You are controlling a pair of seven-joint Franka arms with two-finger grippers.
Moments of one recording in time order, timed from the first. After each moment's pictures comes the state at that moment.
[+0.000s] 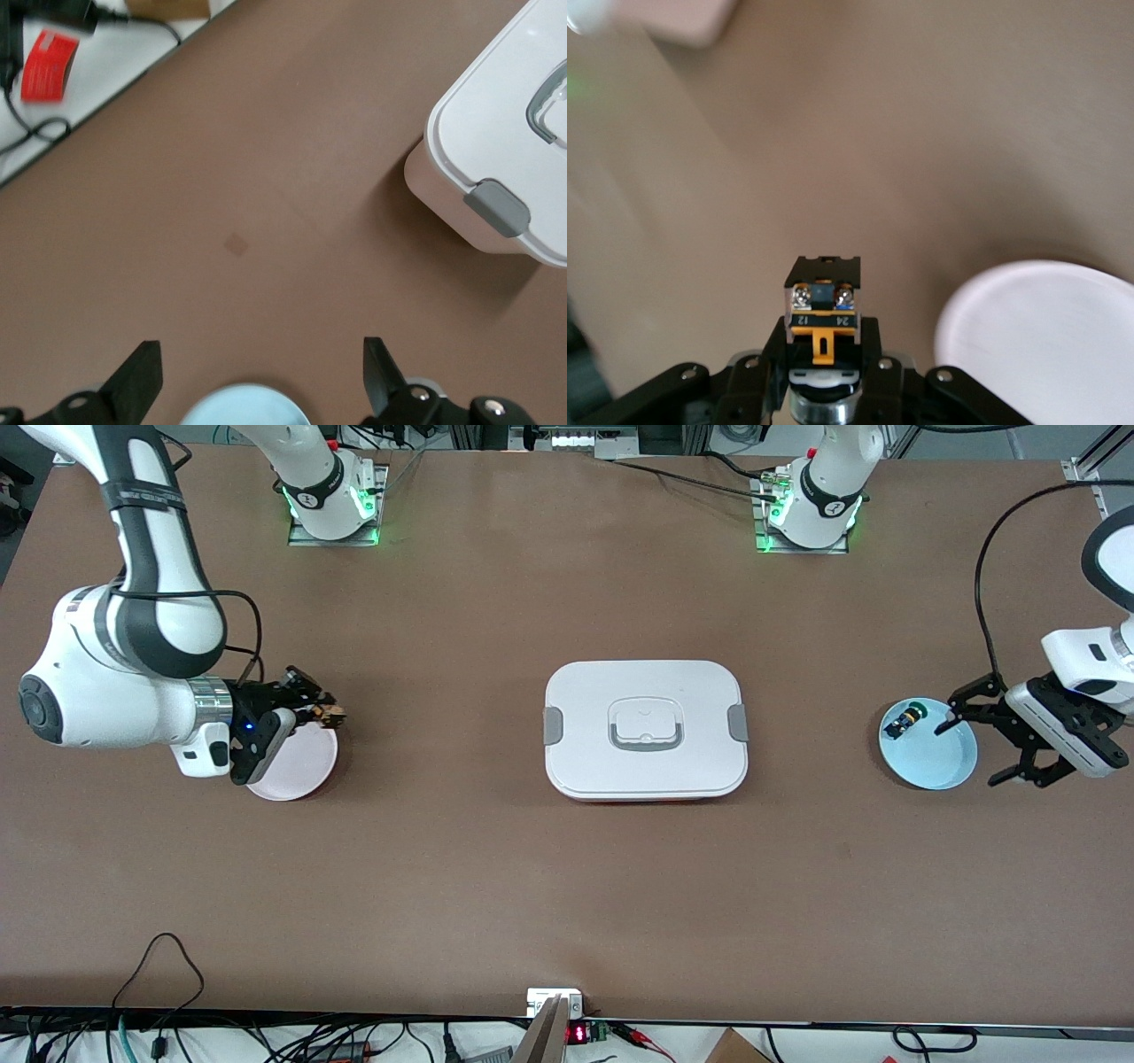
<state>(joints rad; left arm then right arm) 0.15 0.10 -0.05 -1.82 -0.26 2.03 0.93 0.17 0.35 -0.11 -1.75 0.30 1.75 -0.97</state>
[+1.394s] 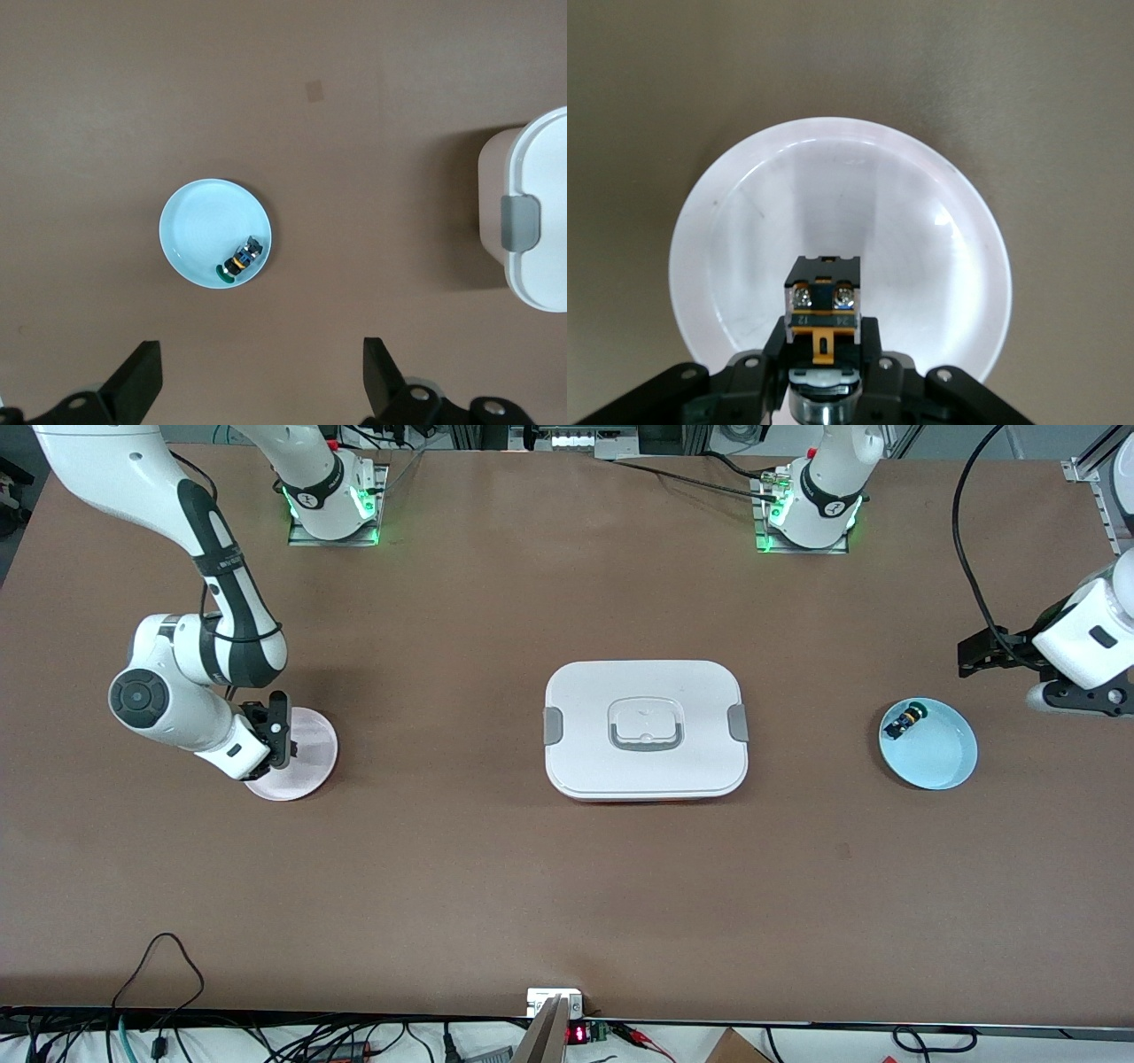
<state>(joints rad) 0.01 0.10 -0.01 -1.55 0.08 1.55 0.08 0.12 0.44 -0.11 -2.05 -0.05 2.38 -1.59</state>
